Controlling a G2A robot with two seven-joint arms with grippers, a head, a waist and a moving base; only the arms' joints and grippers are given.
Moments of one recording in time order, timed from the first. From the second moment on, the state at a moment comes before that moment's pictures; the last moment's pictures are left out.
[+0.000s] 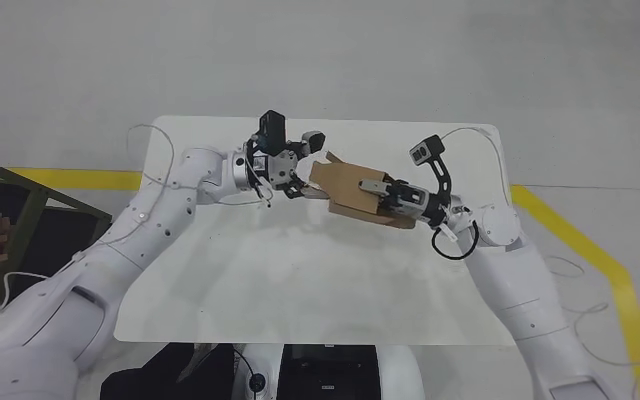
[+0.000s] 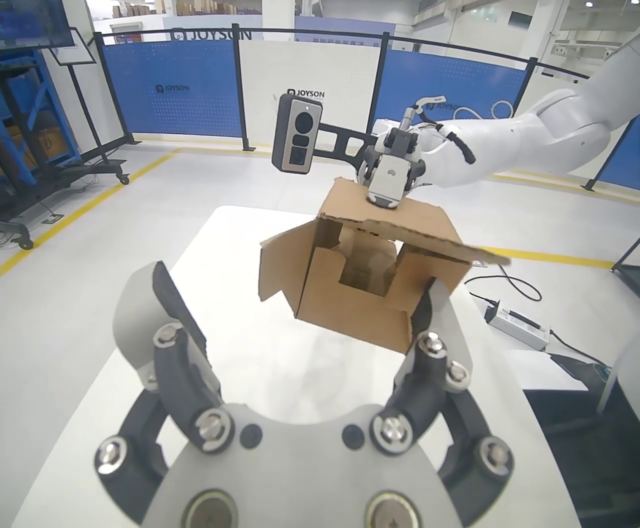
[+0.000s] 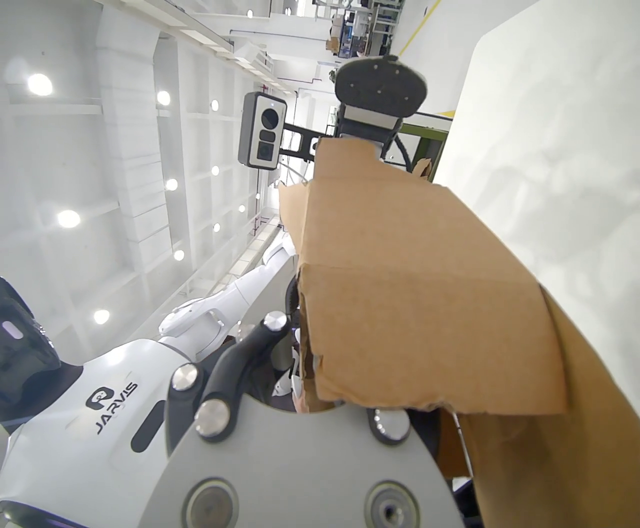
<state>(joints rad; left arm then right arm) 0.64 -0.96 -0.64 -1.19 1.00 -0.98 0.41 -1.06 -1.18 1.15 -1.38 0.58 -0.33 1.05</state>
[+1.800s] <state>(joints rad) 0.72 -1.03 -0.79 -1.12 0.80 -0.99 0.13 -1.07 -1.18 1.15 -1.39 0.57 -0.33 1.08</state>
